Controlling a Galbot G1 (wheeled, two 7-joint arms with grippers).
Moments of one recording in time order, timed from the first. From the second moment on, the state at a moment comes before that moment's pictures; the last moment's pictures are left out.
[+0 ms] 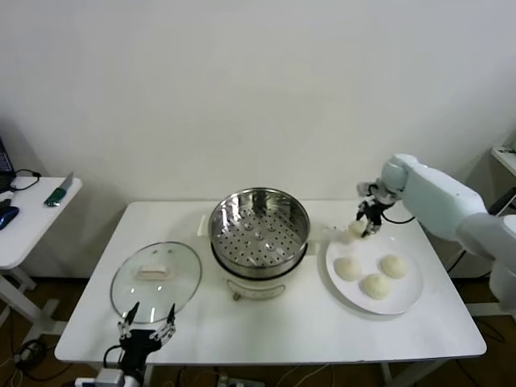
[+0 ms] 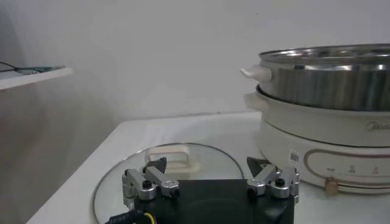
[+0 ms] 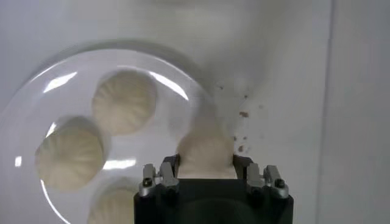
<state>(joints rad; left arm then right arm) 1.70 -1.47 -0.67 -1.98 -0.08 0.04 0.08 0.44 1.02 -1.22 0.73 0.16 0.06 -1.13</state>
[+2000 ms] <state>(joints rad) 1.69 -1.47 -0.68 -1.97 -0.08 0.02 0.08 0.45 1.47 -1.26 0.67 -0.19 0.66 -0.98</state>
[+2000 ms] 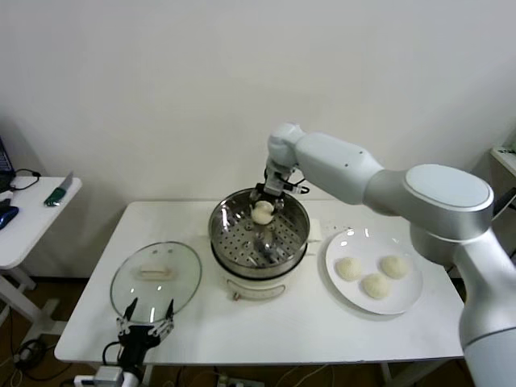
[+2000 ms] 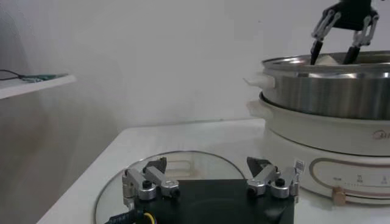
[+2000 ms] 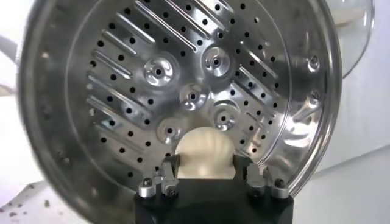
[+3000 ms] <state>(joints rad) 1.70 -1.47 -0.67 -1.97 -0.06 0.01 0.08 0.80 1.18 -1.61 0.91 0.44 0.36 -1.06</state>
